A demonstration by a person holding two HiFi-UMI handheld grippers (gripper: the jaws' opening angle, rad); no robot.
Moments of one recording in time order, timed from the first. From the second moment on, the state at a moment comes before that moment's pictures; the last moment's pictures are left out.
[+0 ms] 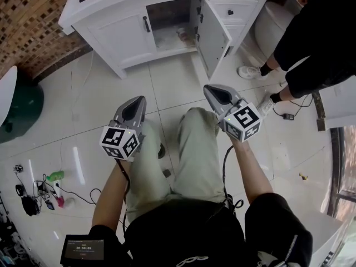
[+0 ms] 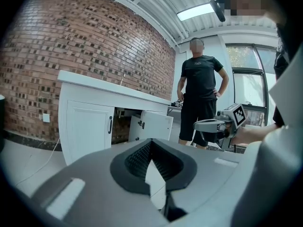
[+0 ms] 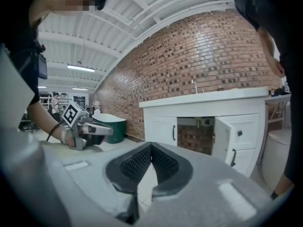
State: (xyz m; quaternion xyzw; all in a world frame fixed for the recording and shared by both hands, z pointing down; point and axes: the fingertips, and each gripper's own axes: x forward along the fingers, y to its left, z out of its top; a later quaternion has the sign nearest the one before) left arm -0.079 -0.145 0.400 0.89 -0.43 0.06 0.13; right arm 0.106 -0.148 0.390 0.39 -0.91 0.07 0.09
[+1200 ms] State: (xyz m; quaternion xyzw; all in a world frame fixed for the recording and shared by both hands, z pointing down) left arm -0.079 0.032 0.407 0.87 -0.47 0.07 0.10; right arm 0.050 0.032 0.405 0.34 -0.94 0.09 0.05
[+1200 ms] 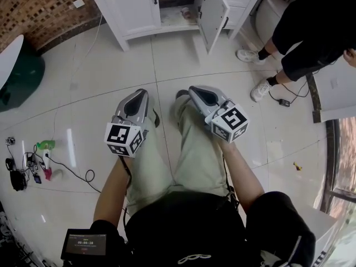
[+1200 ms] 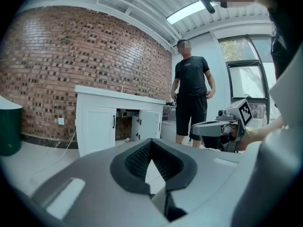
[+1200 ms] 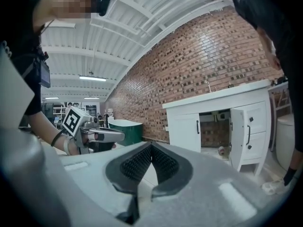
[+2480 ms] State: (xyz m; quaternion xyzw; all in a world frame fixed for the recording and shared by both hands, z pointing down) left arm -0.073 0.030 0.405 0.88 -0.47 0.05 0.10; right arm 0.058 0.033 0.414 0.35 -0.93 0.04 0.12
